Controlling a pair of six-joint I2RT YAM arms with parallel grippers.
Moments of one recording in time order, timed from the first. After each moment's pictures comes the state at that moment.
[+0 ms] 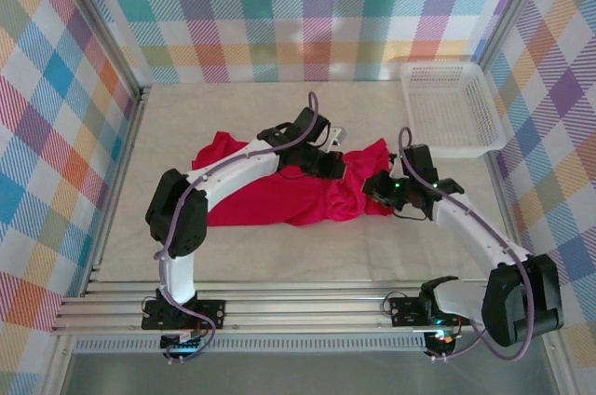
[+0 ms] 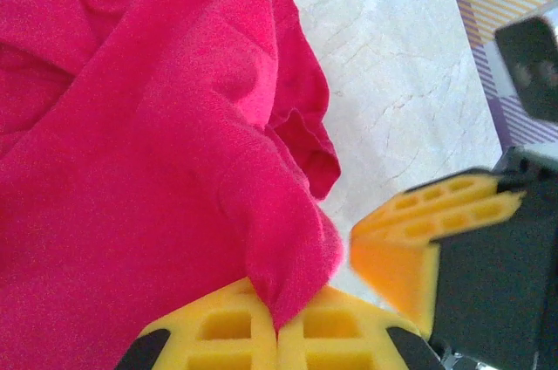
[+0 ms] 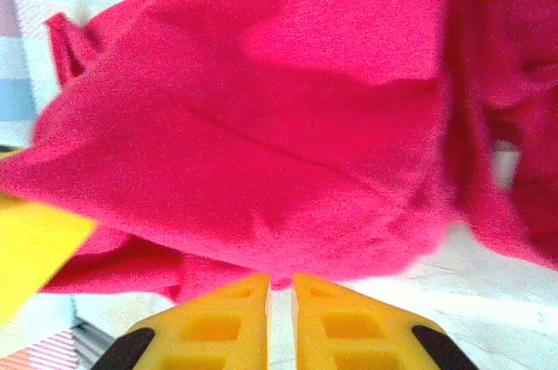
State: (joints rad) left arm -0.75 1.92 1.60 -0.58 0.44 -0.47; right arm 0.33 1.20 0.74 -0.41 -0.44 0.80
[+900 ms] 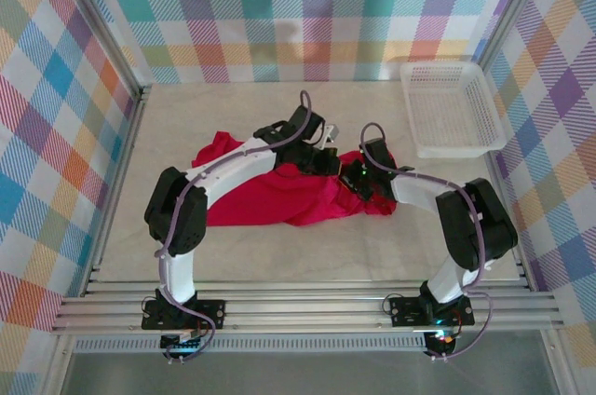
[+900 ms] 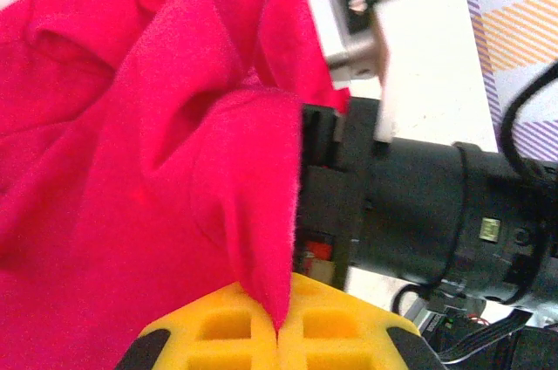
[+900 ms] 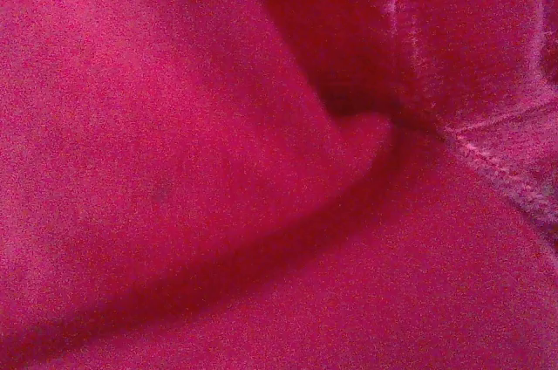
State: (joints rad) left arm -0.69 1.92 1.58 -0.57 0.44 -0.52; right arm 0.43 1.64 0.84 -0.08 -0.24 1.12
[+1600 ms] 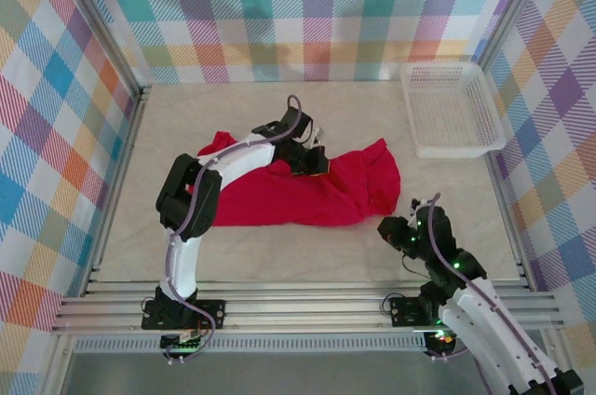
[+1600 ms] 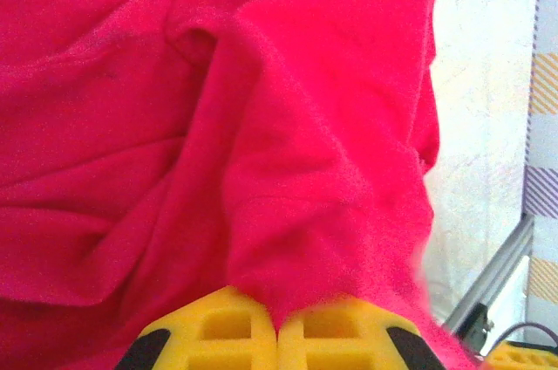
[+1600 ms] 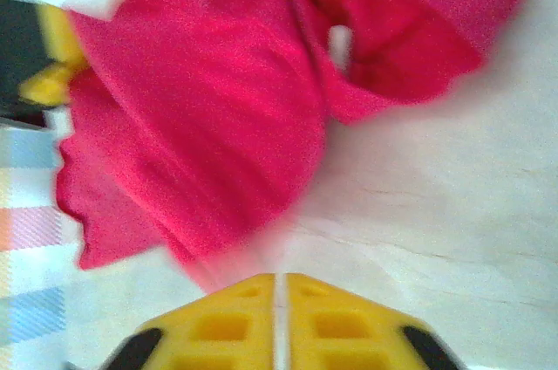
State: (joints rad) left arm -0.60 2.06 1.58 -0.52 0.50 -0.58; right arm 0.38 0.46 0.25 -0.48 -0.22 0.97
